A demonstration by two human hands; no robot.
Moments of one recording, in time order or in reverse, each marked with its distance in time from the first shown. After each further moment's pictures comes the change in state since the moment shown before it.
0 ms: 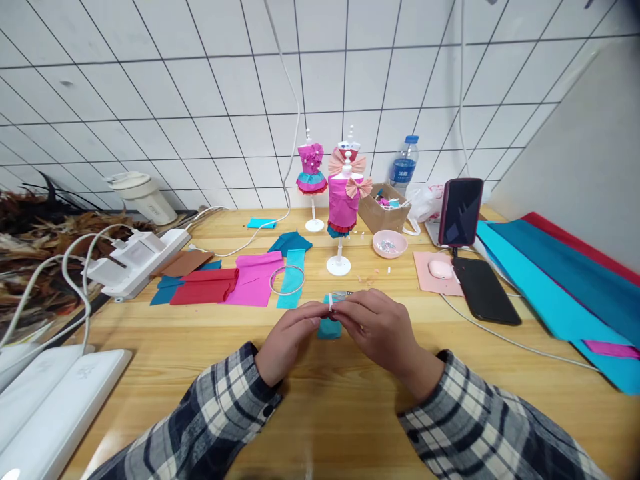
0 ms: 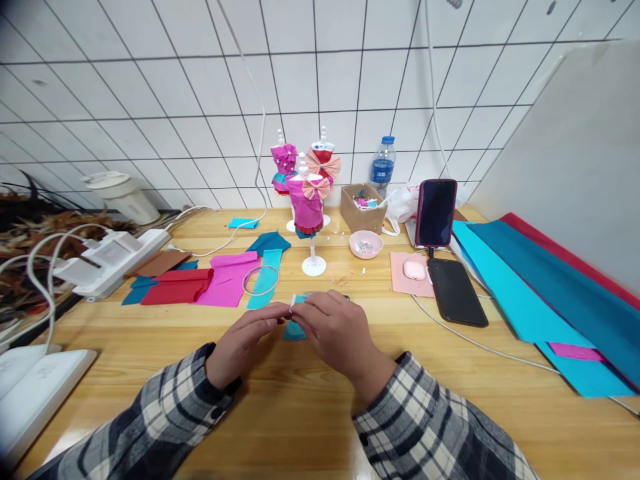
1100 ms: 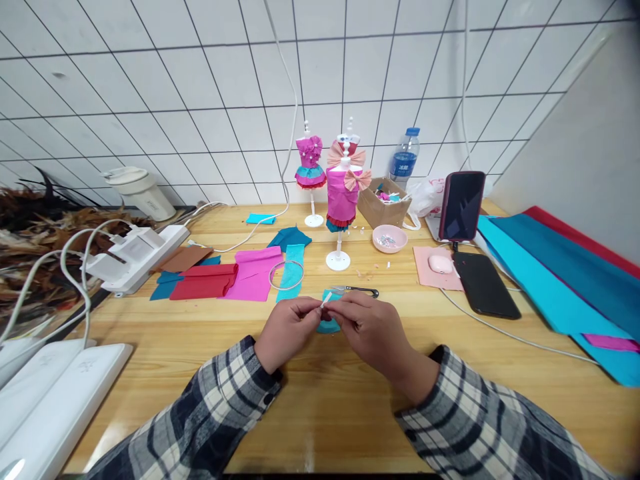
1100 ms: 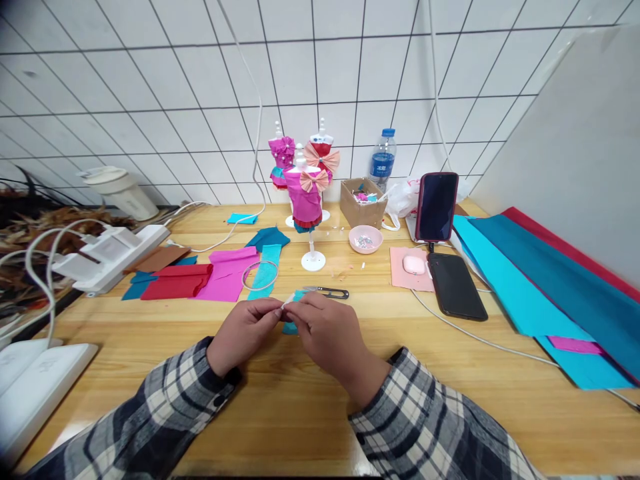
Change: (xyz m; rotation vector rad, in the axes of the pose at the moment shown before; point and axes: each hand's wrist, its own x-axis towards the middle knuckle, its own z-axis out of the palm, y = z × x) left_hand 0.009 0.005 0.003 0.403 0.023 -0.064; right_hand -0.003 -0.014 0.003 0.226 -0.083 0.161
